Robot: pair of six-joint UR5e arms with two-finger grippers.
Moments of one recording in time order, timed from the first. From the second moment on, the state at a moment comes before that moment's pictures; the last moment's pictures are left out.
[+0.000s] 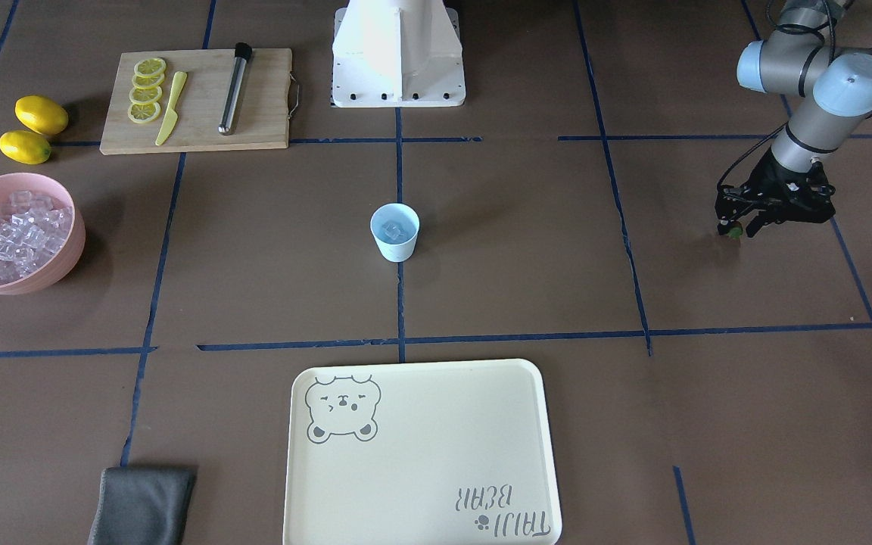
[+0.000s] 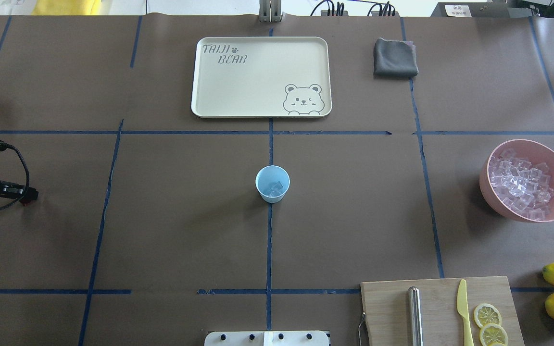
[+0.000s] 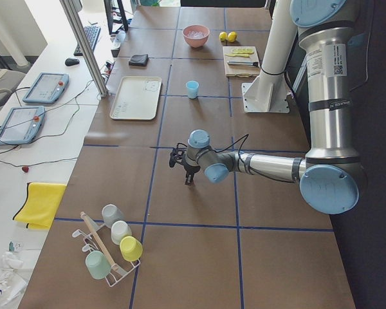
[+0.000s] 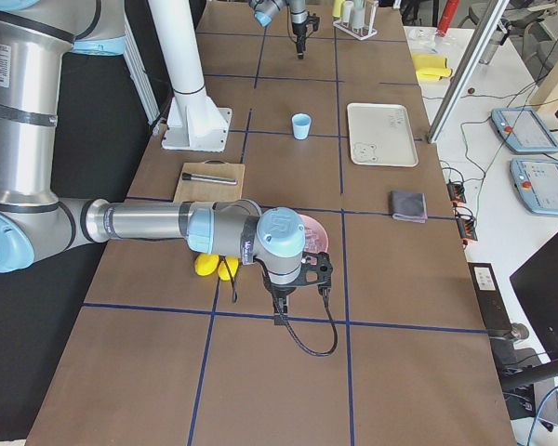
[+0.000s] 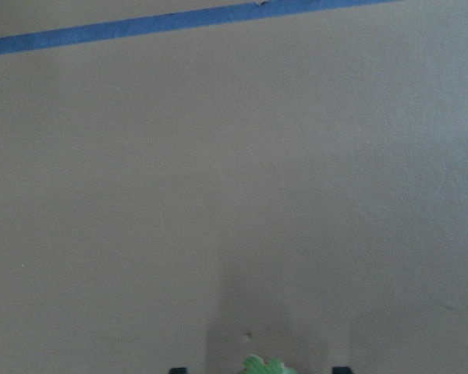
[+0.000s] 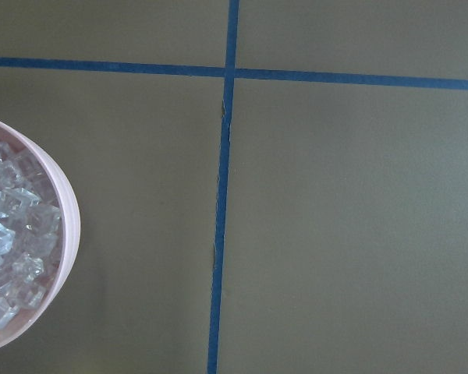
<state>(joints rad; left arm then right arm) -0.83 -1.43 -1.67 -2.33 -1.99 -0.83 1.66 -1.76 1.83 -1.72 2.35 -0.16</state>
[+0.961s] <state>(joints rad) -0.91 -1.43 -1.76 -2.28 -2.17 -0.82 1.66 -1.75 1.84 -1.72 2.35 -0.16</state>
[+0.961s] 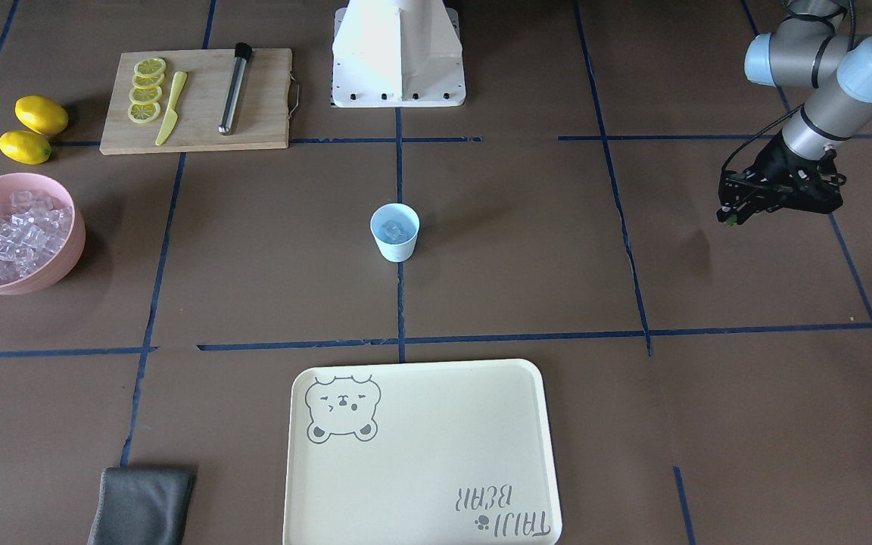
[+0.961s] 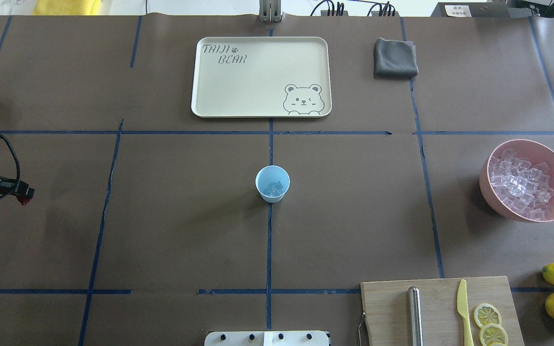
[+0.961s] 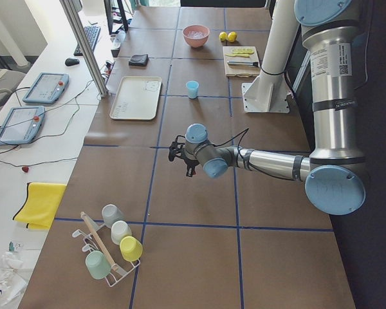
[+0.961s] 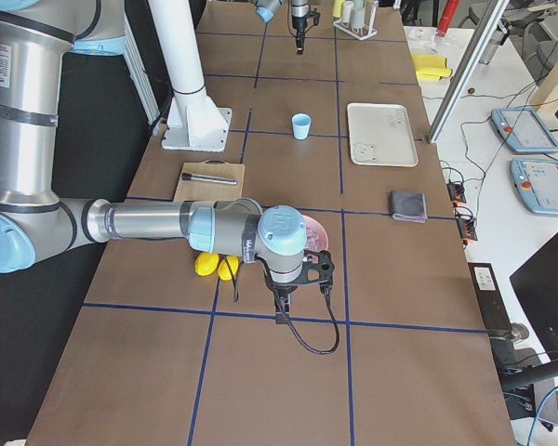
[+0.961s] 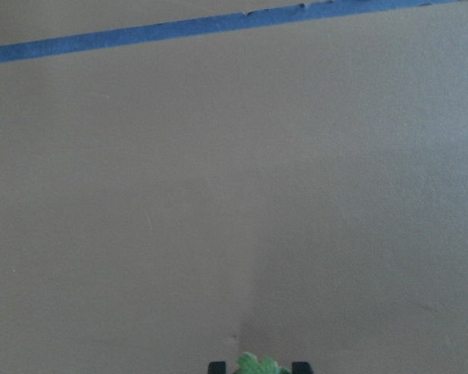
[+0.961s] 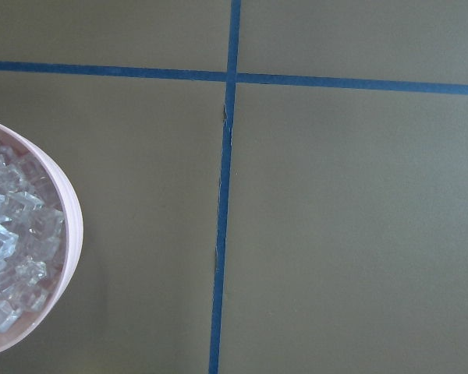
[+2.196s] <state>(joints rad) -0.75 -2.07 -2.29 -0.99 -2.03 -0.85 1.66 -1.75 1.84 -1.72 2.35 -0.16</state>
